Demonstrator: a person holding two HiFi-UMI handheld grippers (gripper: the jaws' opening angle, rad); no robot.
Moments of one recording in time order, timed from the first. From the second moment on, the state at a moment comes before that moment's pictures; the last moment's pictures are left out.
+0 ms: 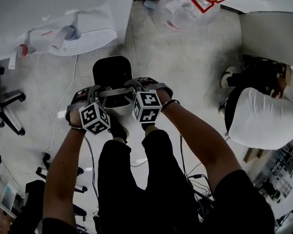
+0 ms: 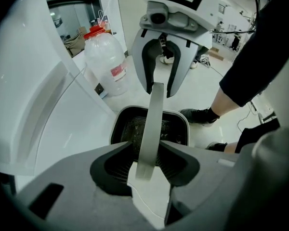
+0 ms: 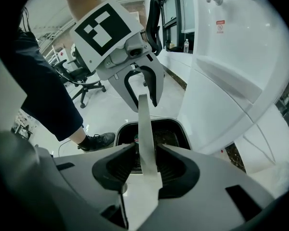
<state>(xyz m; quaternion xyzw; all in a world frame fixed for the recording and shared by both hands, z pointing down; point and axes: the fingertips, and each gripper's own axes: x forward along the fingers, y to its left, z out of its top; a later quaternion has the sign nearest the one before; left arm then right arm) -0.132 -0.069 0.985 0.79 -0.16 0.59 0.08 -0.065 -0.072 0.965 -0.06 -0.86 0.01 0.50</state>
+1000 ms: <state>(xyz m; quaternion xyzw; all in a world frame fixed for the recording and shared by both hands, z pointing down) -0.156 -0.060 0.893 0.77 -0.28 0.56 0.14 -0.039 -0.080 0.875 0.03 -0.87 0.05 0.50</state>
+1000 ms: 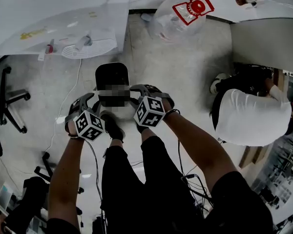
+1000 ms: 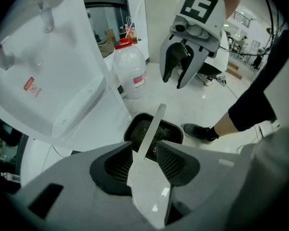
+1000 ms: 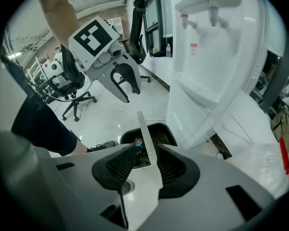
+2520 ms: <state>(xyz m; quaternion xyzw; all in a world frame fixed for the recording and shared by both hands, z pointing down) -0.139 -0.050 0.429 0.82 -0.52 0.11 0.20 -0.033 -0.097 0.427 0.24 -0.93 0.13 0.23</state>
